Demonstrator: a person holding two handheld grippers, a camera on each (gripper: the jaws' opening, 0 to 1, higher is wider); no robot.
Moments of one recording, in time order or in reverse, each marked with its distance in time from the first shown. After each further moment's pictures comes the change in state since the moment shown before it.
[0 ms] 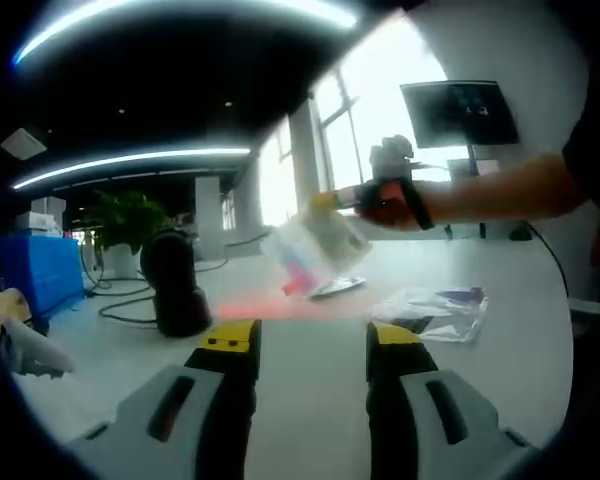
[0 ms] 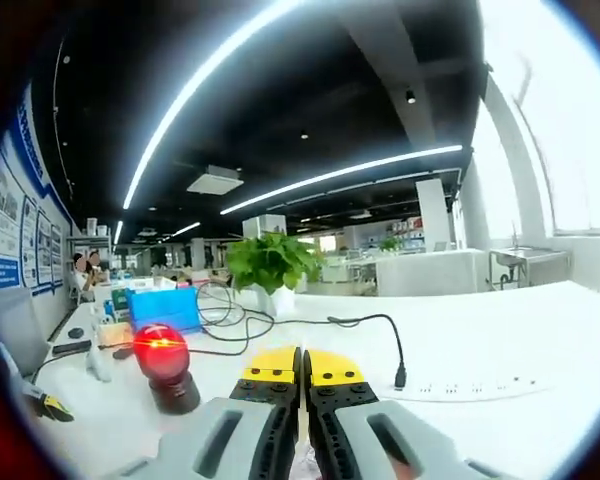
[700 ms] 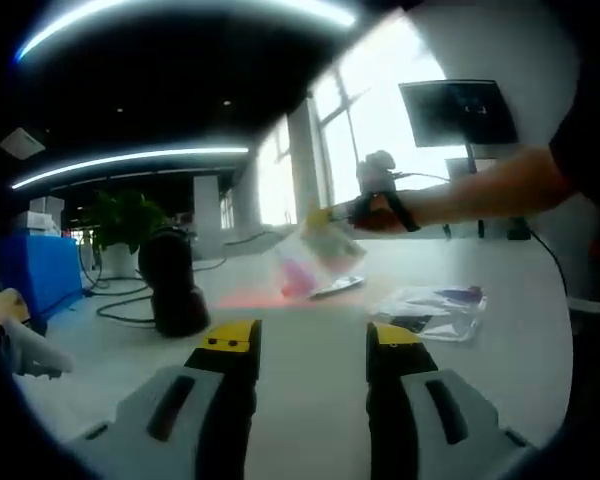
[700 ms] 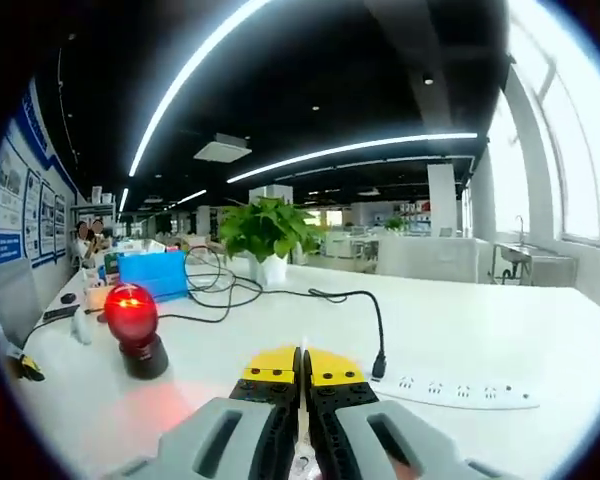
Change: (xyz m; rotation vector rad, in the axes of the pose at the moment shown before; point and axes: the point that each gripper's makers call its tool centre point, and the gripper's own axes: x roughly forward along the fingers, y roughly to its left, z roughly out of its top) left arm 0.000 -0.002 0.000 -0.001 0.004 -0.007; right arm 0.025 -0.035 -0.032 -0.072 0.120 0.024
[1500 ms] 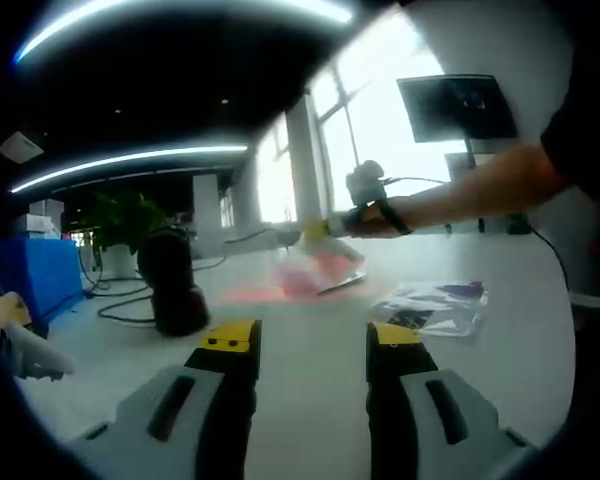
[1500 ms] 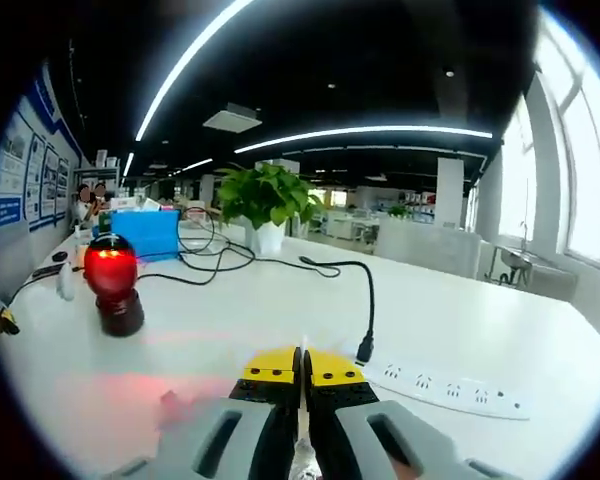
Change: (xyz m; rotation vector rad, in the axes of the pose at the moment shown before) left arm 0.001 0.000 -0.003 0.017 0.015 0.002; right arm 0.018 -0.019 -0.029 -0.121 0.097 -0.013
